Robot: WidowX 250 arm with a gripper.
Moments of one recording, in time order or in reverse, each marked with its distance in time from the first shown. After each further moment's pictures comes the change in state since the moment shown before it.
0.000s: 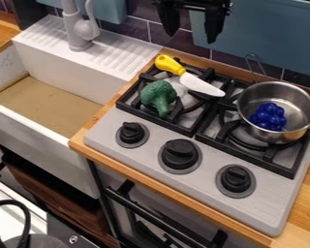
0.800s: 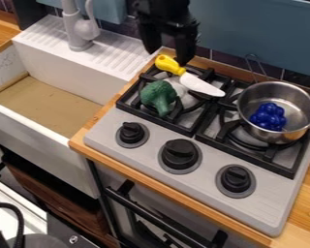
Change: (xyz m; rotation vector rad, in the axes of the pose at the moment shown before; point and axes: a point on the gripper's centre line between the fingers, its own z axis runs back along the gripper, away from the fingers) arm -0.018 0.038 -0.038 0.010 0.053 -0.217
